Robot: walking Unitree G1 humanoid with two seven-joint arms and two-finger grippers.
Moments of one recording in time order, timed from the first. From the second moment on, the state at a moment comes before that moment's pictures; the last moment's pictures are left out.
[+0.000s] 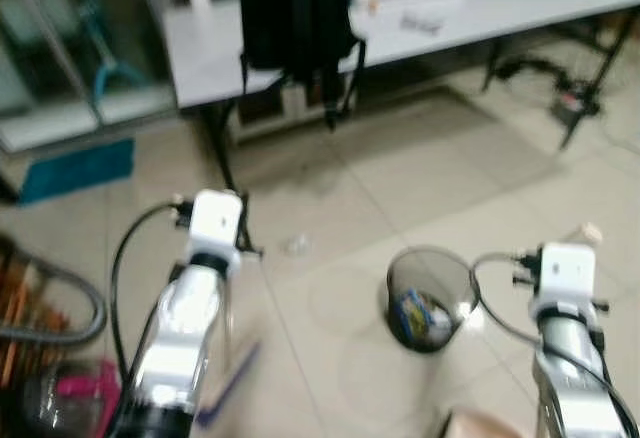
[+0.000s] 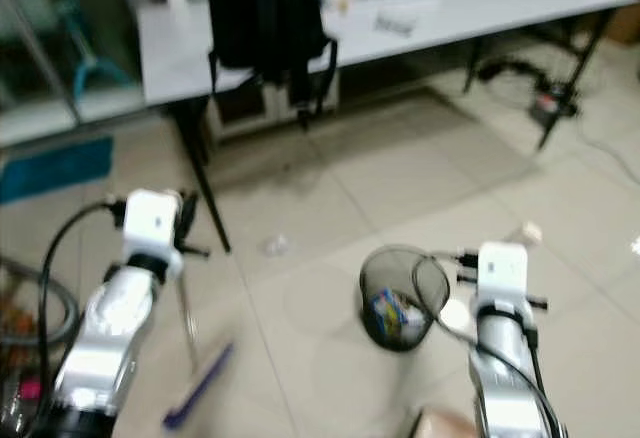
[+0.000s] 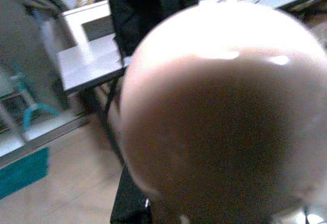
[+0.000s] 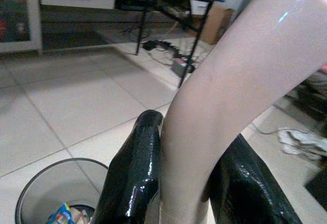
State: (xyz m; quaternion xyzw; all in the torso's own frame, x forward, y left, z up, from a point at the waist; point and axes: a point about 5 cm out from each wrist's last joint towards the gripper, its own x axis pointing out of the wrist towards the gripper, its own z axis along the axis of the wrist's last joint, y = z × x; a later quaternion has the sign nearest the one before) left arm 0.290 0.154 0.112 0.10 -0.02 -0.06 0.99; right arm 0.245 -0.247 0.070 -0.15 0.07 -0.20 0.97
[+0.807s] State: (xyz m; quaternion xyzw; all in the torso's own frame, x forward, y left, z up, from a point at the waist) left arm 0.297 0.156 0.114 0.11 -0.02 -0.05 0.99; right arm 0.245 -0.231 0.071 -0.11 0.07 -0.19 0.97
